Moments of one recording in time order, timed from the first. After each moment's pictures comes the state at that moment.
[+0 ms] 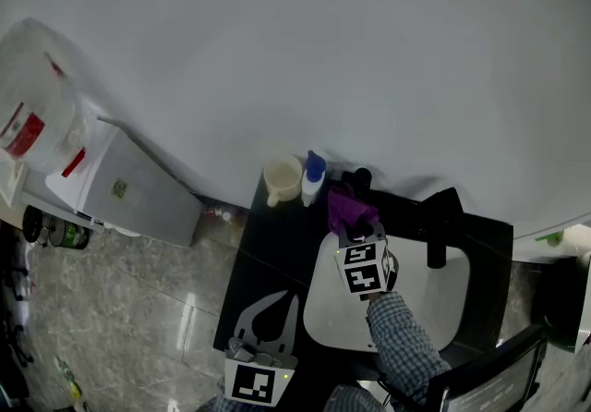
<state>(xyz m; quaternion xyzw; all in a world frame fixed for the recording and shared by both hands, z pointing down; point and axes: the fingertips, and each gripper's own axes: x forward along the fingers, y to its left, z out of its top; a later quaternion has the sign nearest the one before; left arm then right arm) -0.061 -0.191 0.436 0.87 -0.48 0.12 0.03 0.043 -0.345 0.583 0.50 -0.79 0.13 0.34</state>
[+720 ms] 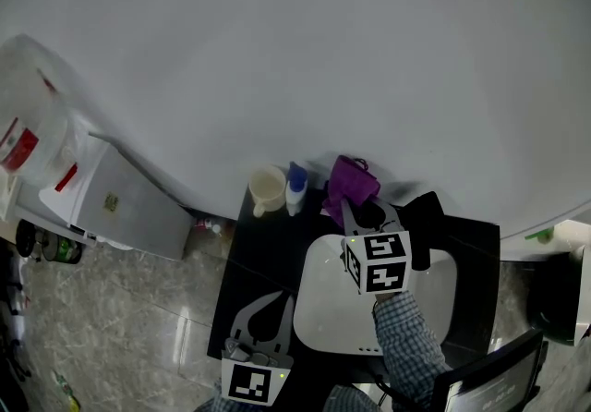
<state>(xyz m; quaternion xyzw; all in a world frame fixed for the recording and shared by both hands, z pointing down) -0.047 -0.198 0.423 0.88 -0.47 0.10 0.03 0.065 -0.374 0.459 0.55 -0.80 0.12 0.20</state>
